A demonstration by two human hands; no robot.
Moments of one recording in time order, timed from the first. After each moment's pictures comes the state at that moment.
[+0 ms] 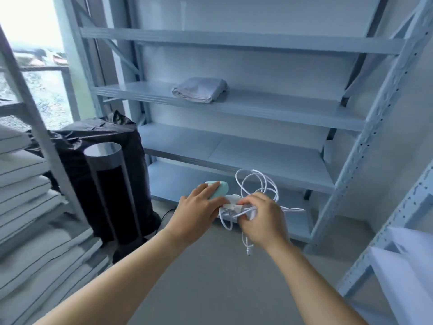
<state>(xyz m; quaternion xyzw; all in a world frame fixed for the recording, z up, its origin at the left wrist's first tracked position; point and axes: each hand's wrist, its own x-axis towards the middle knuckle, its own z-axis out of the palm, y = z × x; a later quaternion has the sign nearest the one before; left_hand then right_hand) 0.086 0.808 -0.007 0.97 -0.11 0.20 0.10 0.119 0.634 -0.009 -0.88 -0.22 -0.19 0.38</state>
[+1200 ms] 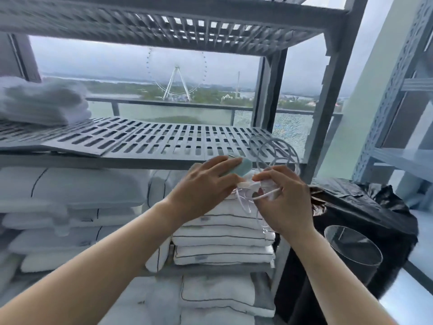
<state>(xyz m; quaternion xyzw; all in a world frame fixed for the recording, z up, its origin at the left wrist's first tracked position) -0.007 1.308 0.114 0.88 0.25 0.35 -0.19 0.175 1.263 0.102 -0.52 -0.66 -0.07 0.54</state>
